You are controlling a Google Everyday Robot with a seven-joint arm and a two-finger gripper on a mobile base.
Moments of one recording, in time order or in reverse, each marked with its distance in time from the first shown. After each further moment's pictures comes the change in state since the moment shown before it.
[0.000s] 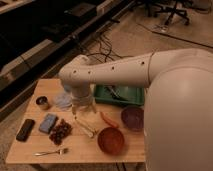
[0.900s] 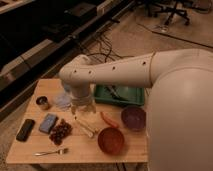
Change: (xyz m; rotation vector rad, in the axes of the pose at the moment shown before) arm -0.001 0.009 -0.007 -0.072 -0.020 -0.056
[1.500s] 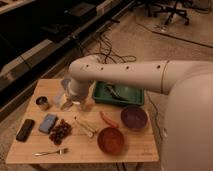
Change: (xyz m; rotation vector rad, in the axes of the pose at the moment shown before) arm -0.022 0.060 -0.007 -0.320 -0.052 -0.225
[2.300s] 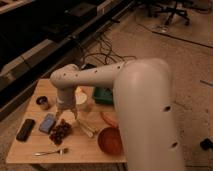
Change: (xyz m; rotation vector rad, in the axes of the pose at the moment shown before) arm 0.009 0.000 0.104 0.173 0.226 -0.010
